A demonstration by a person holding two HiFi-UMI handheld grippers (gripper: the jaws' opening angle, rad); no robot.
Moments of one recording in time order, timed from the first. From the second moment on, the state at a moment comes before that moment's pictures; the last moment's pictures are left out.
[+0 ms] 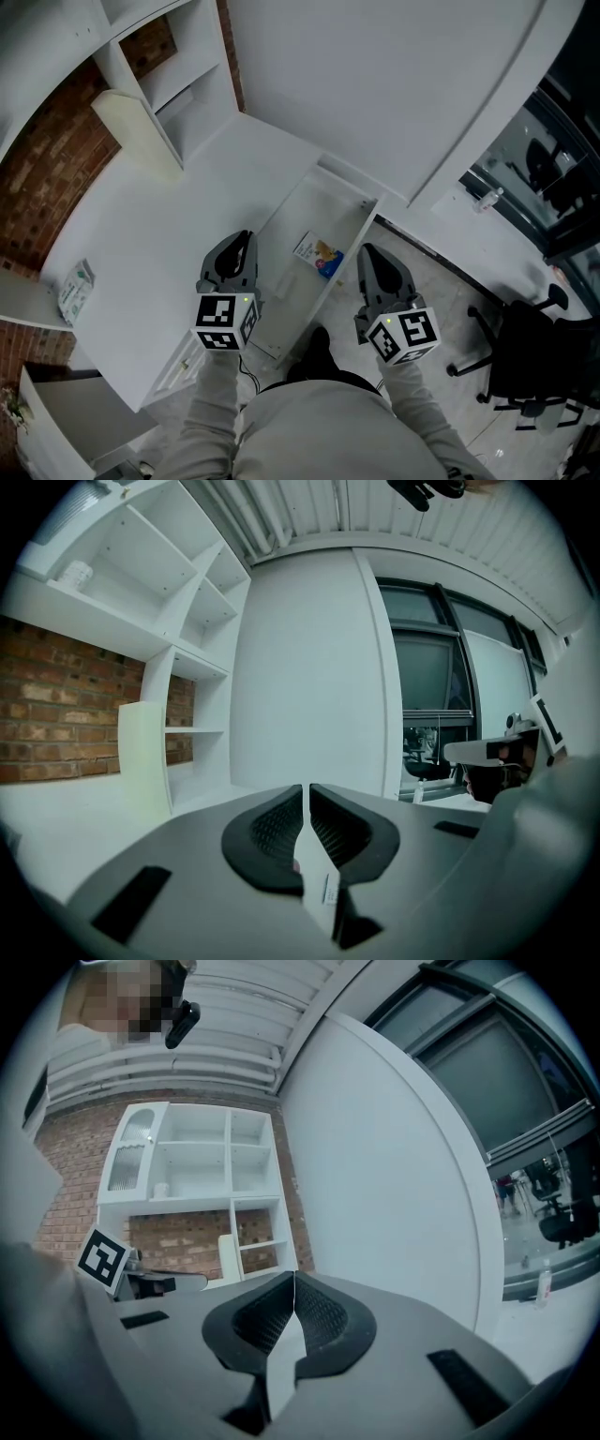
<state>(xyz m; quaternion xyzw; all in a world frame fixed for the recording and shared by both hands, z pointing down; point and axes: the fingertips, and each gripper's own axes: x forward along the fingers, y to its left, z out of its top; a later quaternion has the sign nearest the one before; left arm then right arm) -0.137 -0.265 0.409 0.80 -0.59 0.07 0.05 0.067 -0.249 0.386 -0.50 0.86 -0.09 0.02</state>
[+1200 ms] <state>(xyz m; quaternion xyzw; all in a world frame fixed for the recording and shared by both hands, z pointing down) -0.145 -0.232 0.398 0.80 -0.60 0.05 0.05 0.064 -0.231 0.385 -0.50 0.86 -0.07 0.00</state>
